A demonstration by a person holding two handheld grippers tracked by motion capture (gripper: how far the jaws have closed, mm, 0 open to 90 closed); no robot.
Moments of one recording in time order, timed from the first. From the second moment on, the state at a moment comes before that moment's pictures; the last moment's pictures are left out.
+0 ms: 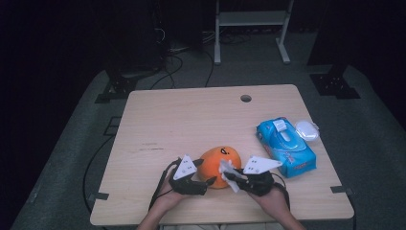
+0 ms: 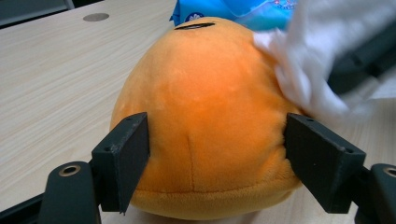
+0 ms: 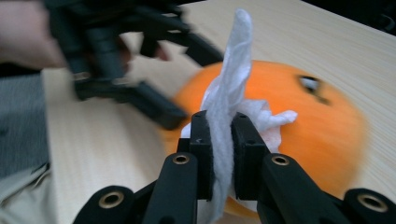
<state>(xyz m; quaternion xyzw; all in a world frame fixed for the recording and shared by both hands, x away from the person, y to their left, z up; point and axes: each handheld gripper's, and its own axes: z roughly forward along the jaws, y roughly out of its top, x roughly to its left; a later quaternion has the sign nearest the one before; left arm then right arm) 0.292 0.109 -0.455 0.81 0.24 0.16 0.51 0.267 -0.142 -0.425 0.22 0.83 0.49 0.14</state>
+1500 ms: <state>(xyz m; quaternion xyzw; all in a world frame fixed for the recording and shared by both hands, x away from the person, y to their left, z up) 0.296 0.110 -0.457 0.80 0.24 0.15 0.52 0.300 -0.181 -0.433 0.31 0.80 0.48 0.17</state>
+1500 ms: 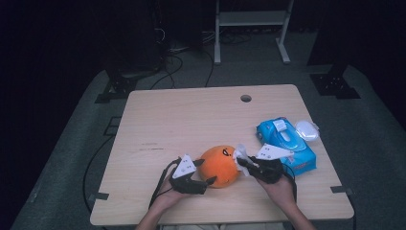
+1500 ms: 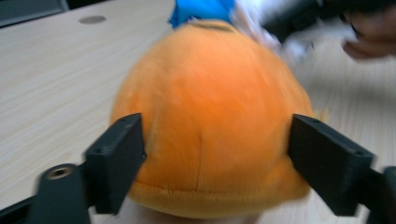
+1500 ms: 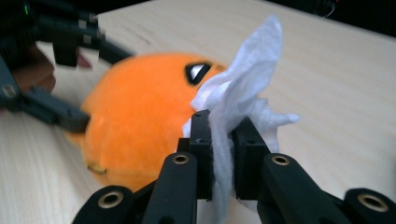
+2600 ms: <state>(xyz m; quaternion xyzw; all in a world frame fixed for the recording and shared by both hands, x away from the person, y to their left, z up) 0.294 0.107 -0.453 0.80 0.23 0.16 0.54 0.295 -0.190 -0.429 0.30 0.81 0.49 0.14</state>
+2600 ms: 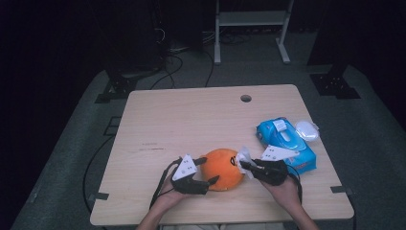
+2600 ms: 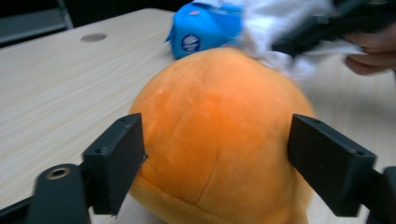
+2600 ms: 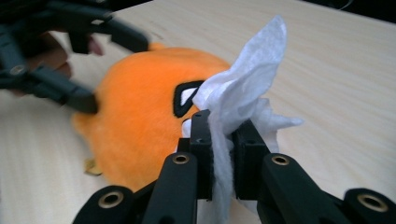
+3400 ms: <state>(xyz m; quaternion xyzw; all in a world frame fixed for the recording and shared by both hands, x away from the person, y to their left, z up) 0.293 0.101 -0.456 0.80 0.24 0.16 0.52 0.286 -0.178 -0.420 0.27 0.82 0.48 0.14</state>
